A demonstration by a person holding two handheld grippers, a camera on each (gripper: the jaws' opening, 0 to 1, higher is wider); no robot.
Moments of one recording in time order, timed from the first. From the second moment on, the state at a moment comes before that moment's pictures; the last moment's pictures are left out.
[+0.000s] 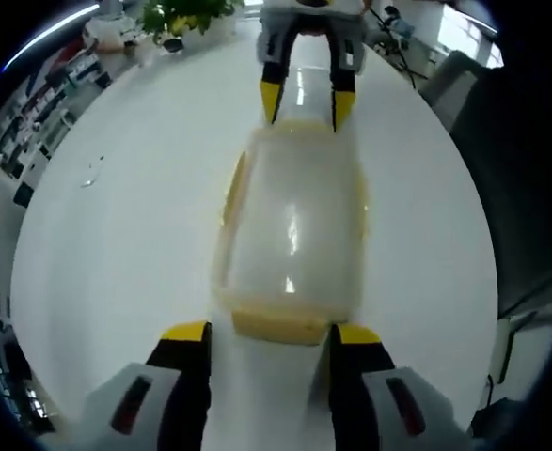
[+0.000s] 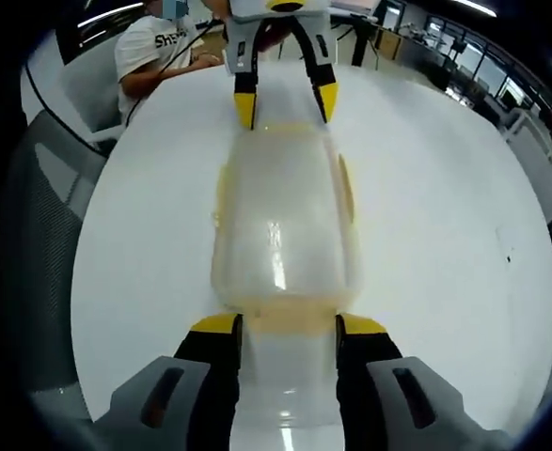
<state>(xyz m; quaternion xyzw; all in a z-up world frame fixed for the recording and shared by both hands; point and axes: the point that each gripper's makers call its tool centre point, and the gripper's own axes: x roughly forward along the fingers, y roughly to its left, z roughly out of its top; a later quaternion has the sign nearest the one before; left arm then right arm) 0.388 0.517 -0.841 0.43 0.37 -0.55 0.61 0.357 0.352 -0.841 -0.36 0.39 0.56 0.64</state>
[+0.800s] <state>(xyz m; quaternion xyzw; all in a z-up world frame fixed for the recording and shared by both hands) 0.382 0.514 -0.846 0.42 0.38 -0.58 0.59 0.360 0.355 -0.849 -0.39 0.41 0.56 0.60</state>
